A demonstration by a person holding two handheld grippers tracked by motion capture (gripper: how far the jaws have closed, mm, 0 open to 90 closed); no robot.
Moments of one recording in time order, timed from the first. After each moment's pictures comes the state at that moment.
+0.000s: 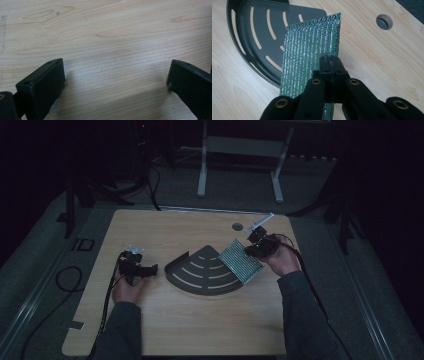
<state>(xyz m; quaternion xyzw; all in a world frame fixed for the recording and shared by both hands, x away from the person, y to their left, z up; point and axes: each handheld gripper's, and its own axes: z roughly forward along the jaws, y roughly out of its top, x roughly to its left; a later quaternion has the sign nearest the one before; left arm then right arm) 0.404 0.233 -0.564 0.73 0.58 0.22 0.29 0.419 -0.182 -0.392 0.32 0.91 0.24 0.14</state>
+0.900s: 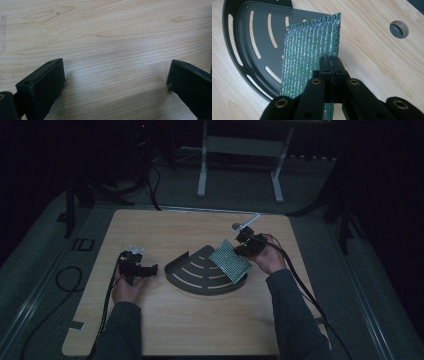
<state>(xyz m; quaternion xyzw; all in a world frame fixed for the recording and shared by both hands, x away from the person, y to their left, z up) 0.404 0.233 -0.564 0.73 0.58 0.23 0.29 0.437 -0.155 -0.414 0.31 0.91 0.24 0.13</state>
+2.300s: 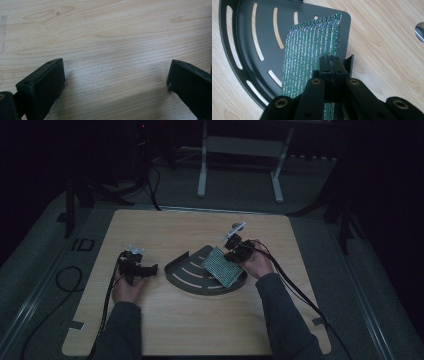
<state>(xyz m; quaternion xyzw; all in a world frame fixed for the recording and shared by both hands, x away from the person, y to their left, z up) 0.404 0.233 -0.565 0.73 0.58 0.23 0.29 0.437 -0.128 -0.446 0.29 0.92 0.22 0.12</state>
